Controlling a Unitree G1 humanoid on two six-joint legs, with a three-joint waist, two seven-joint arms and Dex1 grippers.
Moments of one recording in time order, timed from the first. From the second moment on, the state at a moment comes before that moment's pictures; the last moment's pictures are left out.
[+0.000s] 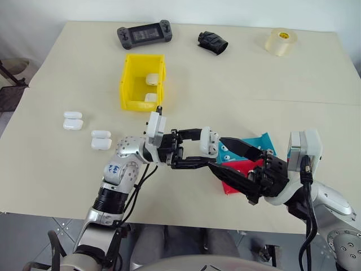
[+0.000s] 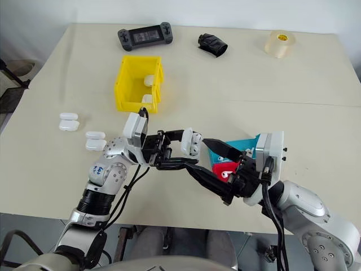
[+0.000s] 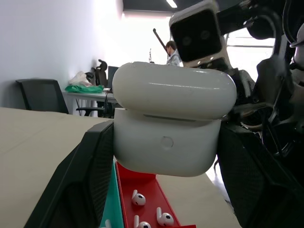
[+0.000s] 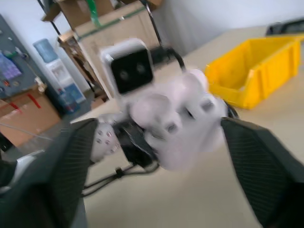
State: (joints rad) left arm -0.49 0.21 -0.14 -0.01 -0.60 0.21 -1.22; right arm 0.12 -0.66 -0.20 -0.85 1.20 0.61 0.44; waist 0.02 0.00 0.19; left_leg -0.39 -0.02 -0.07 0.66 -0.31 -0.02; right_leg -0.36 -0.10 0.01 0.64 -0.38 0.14
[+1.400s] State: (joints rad) left arm -0.65 0.37 -0.36 -0.03 -0.18 0.18 -1.11; right arm -0.17 -1.04 -0.13 -0.81 1.20 0.89 0.29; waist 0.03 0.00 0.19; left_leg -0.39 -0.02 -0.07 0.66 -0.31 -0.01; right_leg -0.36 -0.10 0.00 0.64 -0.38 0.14
